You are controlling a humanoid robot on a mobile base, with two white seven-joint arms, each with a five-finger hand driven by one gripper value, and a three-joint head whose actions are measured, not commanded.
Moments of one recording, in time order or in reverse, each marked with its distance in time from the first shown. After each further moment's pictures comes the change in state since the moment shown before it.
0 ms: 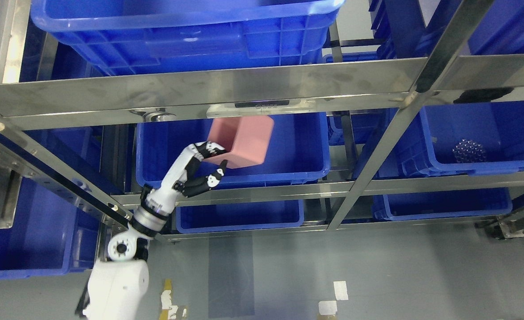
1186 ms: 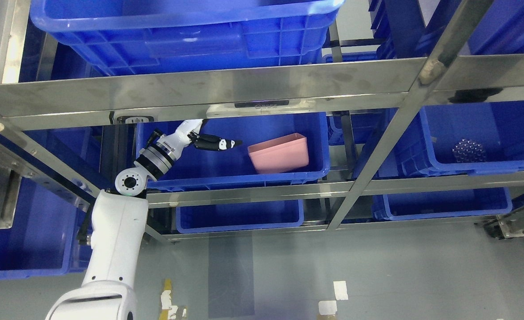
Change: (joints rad) left arm -0.307 -0.058 0.099 0.303 -0.308 0.090 0.099; right arm 0.000 0.000 0.000 0.000 0.000 0.001 -0.009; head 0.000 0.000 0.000
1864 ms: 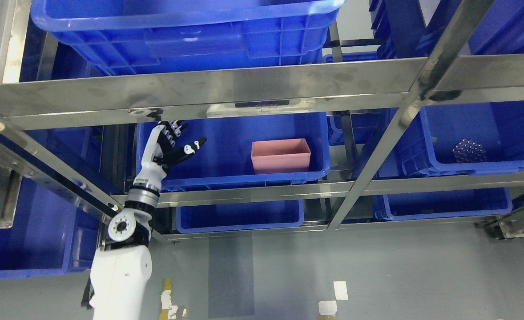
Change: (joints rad) left arm 0.367 -0.010 -0.001 -0.443 0.394 0.396 0.369; right arm 0.000 0.000 0.000 0.000 0.000 0.000 0.002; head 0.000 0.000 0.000
